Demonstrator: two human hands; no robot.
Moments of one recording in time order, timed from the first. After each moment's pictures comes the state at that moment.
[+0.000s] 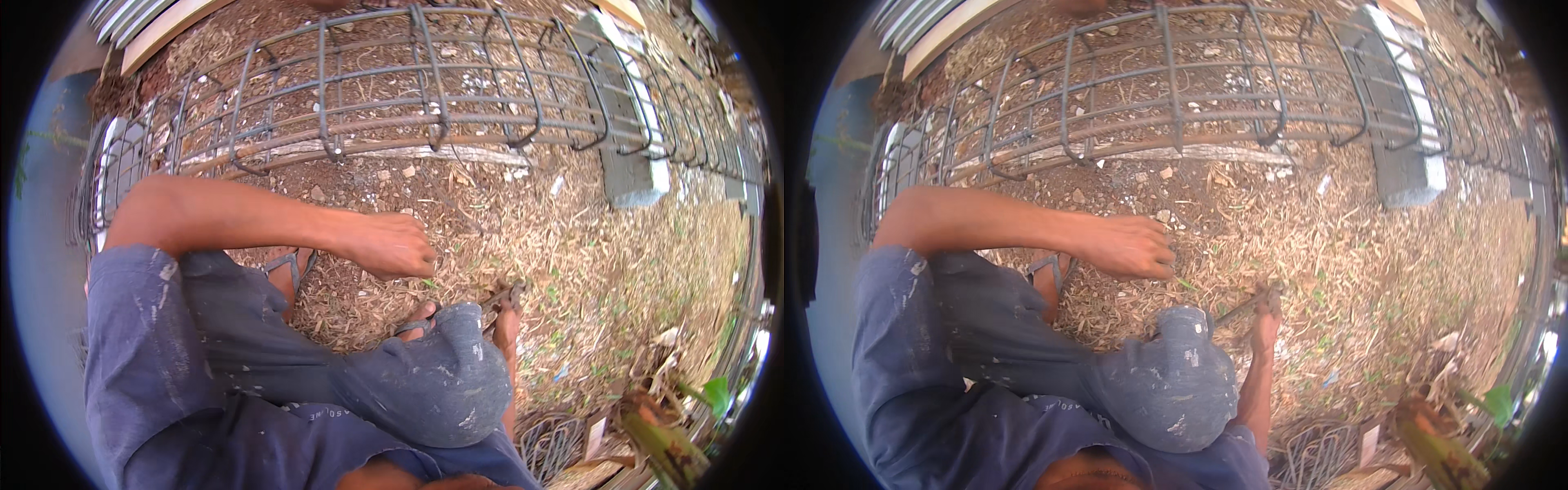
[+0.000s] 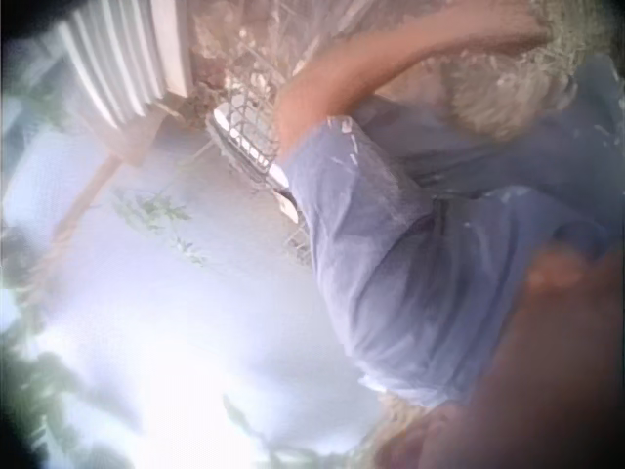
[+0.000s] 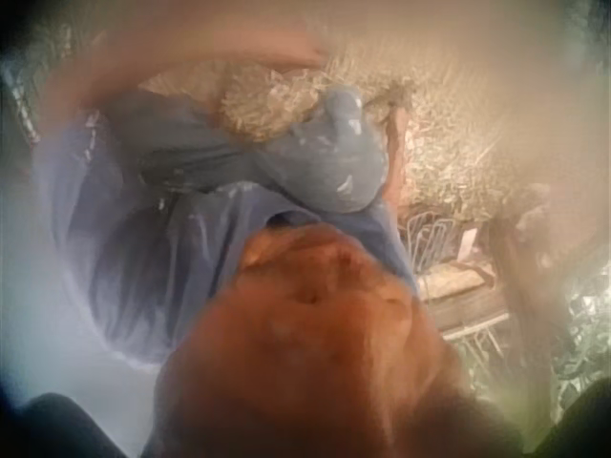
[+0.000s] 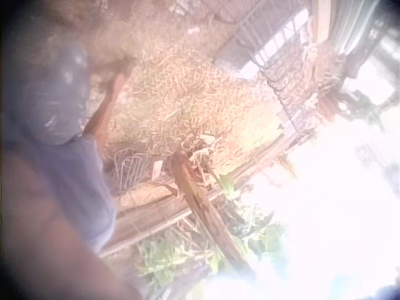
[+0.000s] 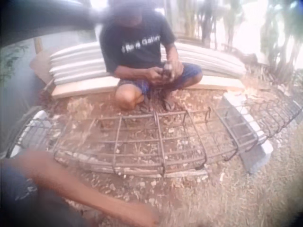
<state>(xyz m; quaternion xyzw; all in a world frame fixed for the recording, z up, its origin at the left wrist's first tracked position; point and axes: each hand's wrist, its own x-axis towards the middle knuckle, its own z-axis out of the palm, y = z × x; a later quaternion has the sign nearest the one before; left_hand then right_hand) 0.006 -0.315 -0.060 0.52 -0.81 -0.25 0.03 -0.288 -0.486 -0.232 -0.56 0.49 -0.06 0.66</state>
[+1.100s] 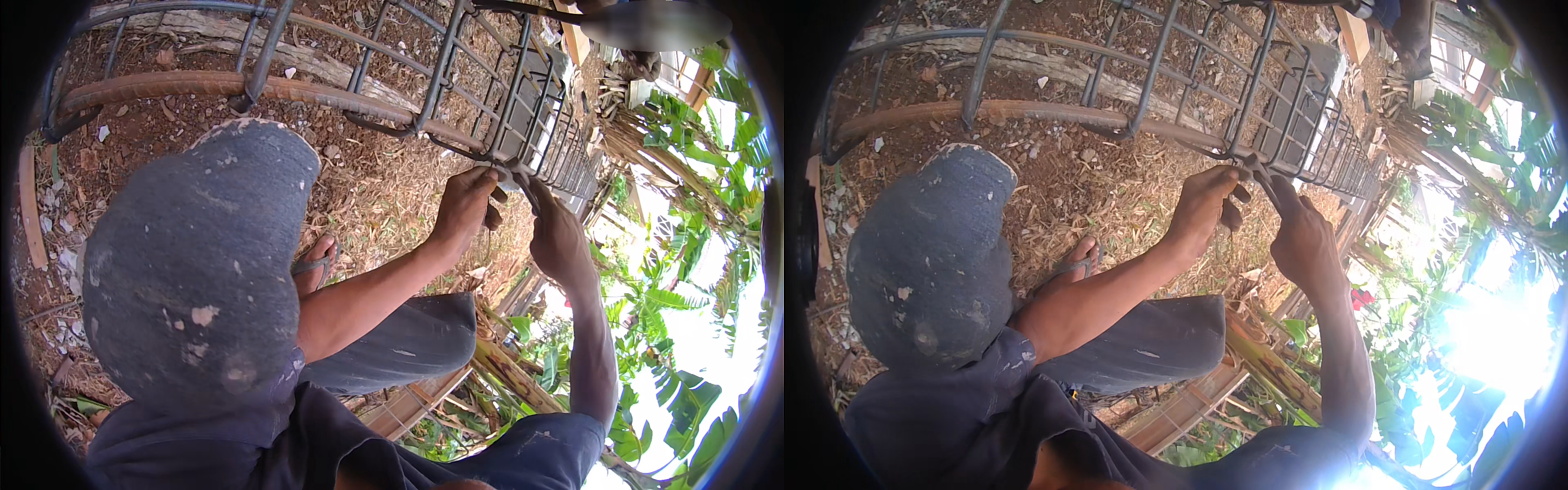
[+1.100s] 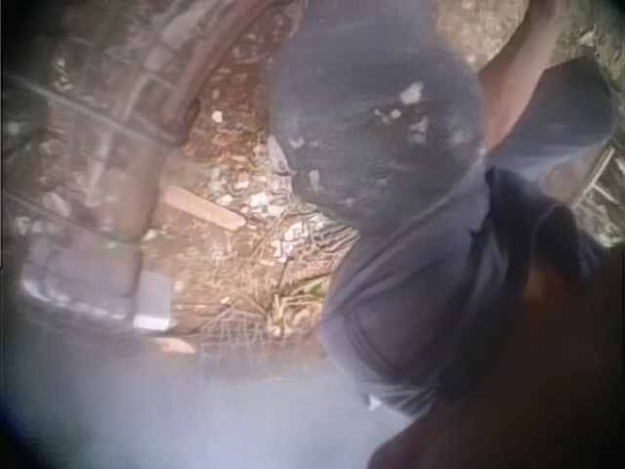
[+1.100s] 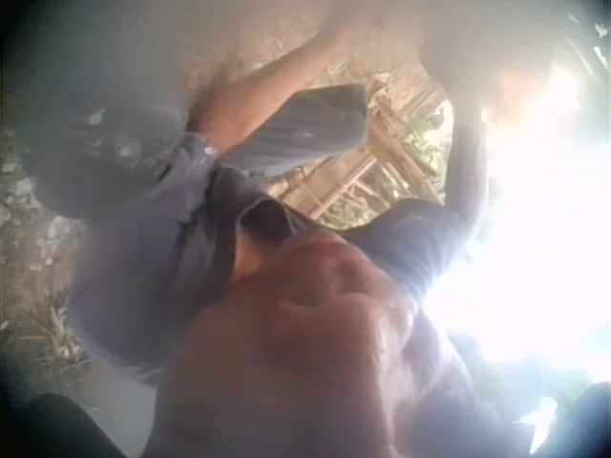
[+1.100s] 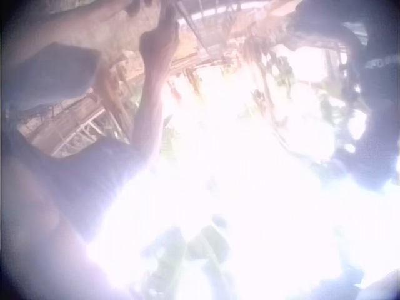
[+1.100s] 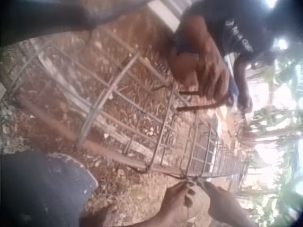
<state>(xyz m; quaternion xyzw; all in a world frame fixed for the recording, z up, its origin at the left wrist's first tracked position) -0.014 -0.385 -0.013 -0.09 -0.22 0.40 -0.88 0.003 -0.466 0.139 -0.92 0.13 0.35 -0.11</state>
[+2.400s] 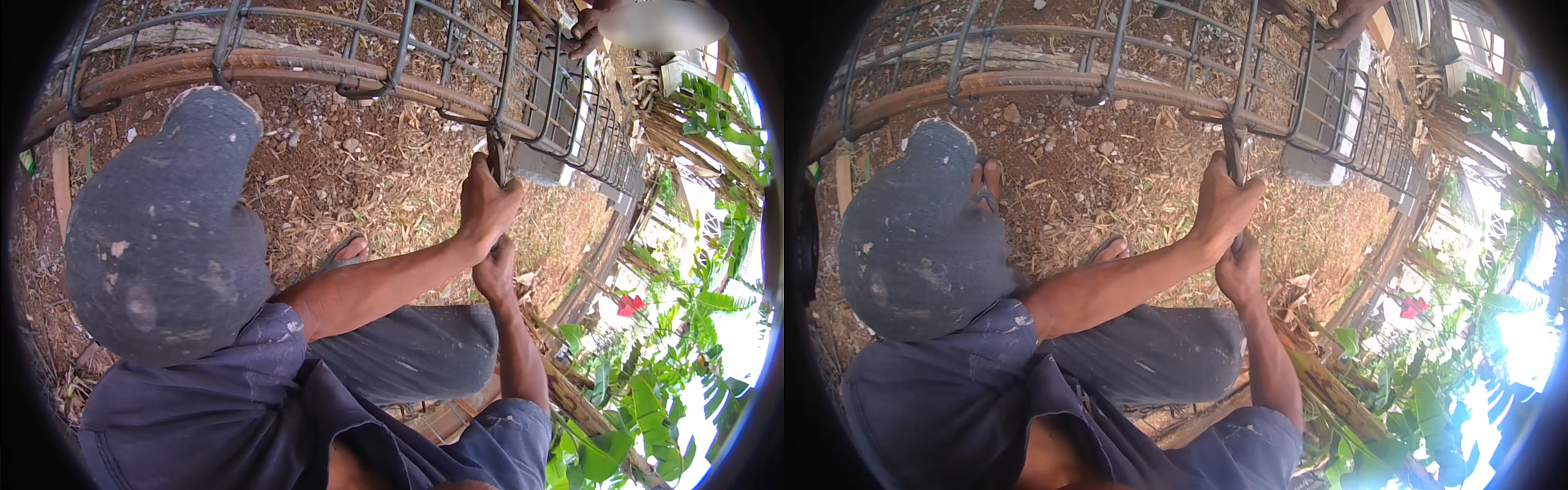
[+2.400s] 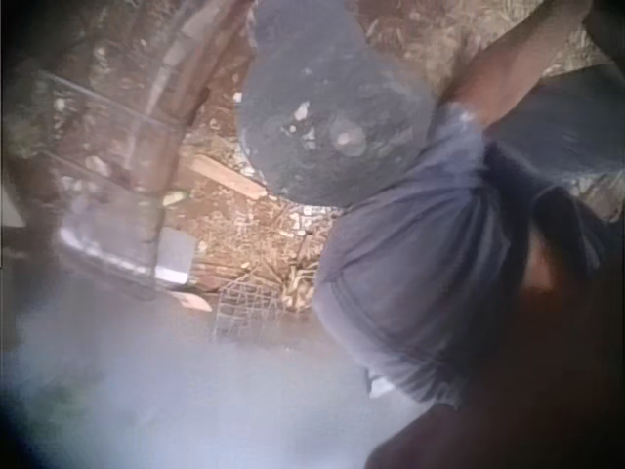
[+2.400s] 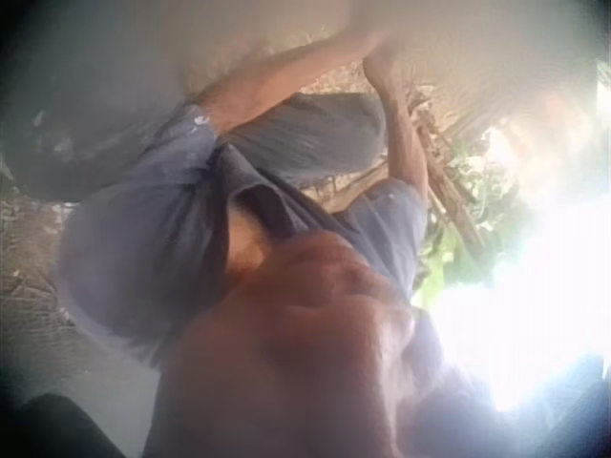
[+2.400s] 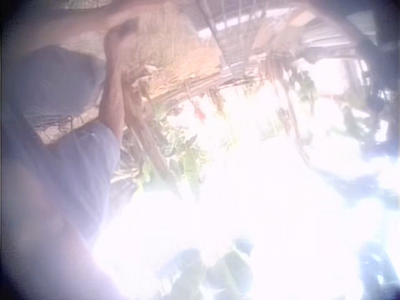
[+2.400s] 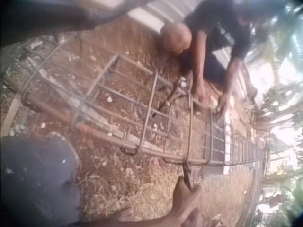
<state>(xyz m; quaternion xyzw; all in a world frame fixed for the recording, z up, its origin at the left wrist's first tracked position) -0.053 -0.420 -0.015 -0.46 -0.18 0.36 -0.79 -0.165 -0.479 0.011 -0.86 0.29 0.15 0.38</state>
